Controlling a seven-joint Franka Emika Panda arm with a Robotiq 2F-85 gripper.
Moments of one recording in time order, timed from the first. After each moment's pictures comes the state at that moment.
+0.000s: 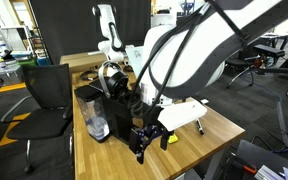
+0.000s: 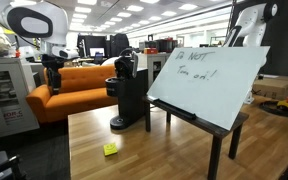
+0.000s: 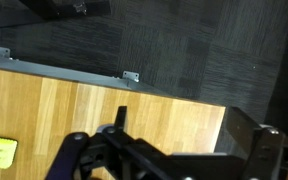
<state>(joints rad) 0.21 -0.18 0.18 -2.54 0.43 2.32 0.20</state>
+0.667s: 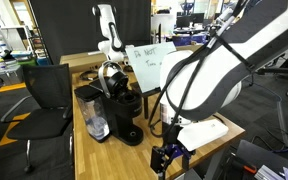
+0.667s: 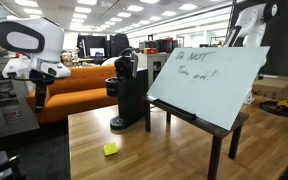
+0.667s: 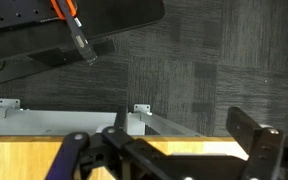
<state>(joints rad) 0.21 -0.20 0.17 -2.70 0.55 2.32 0.19</state>
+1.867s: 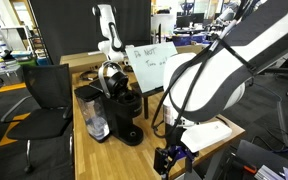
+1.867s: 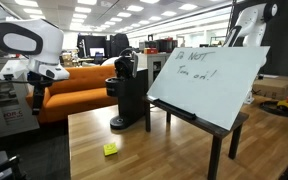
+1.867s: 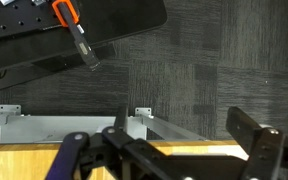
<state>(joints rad) 0.21 -0.21 0.17 -2.72 0.57 2.32 0.18</state>
